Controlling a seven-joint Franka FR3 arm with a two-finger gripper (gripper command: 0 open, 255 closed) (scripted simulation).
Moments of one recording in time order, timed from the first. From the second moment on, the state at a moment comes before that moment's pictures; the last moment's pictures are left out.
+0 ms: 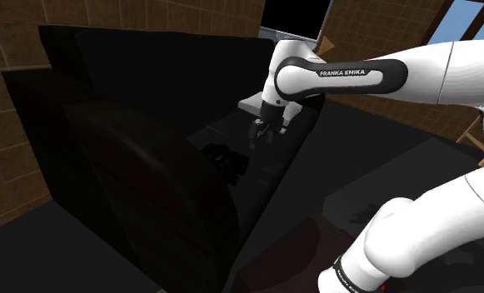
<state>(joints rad) 0.06 -0.35 0.07 -2.25 0.04 1.90 0.04</state>
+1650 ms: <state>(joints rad) 0.12 0.08 0.13 -2.15 0.06 2.13 0.10</state>
